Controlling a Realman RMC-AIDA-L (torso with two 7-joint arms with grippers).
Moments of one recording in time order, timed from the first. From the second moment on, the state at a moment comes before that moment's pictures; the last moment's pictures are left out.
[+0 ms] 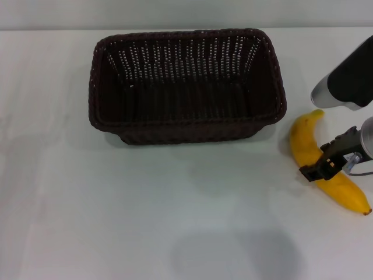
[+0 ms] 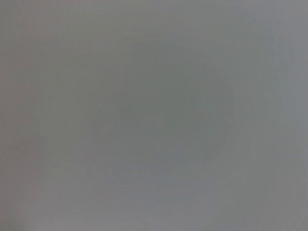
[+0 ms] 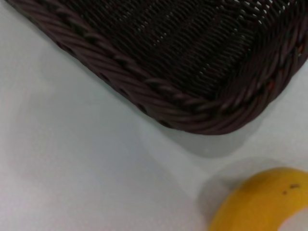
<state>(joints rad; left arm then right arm) -0.29 -2.08 0.51 0.16 -2.31 -1.30 2.31 0.36 2.01 -1.73 -1.59 0.45 1.34 -0.35</state>
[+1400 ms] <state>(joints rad) -0.30 -2.08 0.51 0.13 -2.34 -1.30 2.31 0.54 2.01 -1.54 -1.54 0.78 1.01 -0.76</state>
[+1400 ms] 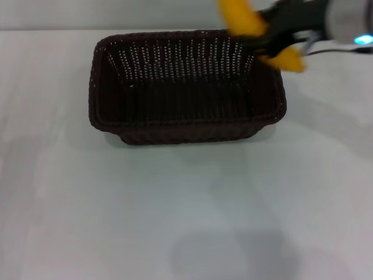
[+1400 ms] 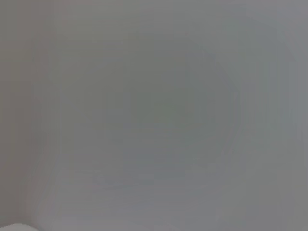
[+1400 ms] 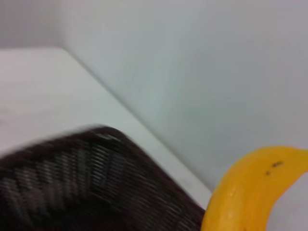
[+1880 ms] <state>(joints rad) -0.30 -2.08 0.51 0.12 -2.34 -1.31 2.31 0.70 2.02 -1.74 -1.22 1.03 0.84 -0.99</state>
